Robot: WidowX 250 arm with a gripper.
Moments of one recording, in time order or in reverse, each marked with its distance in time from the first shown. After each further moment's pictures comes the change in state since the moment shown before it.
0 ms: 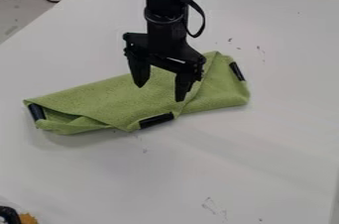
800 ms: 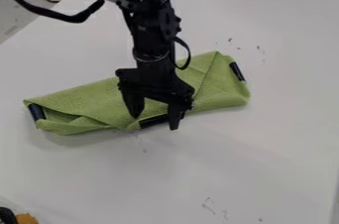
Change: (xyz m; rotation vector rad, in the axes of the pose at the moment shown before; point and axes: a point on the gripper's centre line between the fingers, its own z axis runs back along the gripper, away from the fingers) arm -0.020 0.002 -0.042 -0.071 0.000 0.050
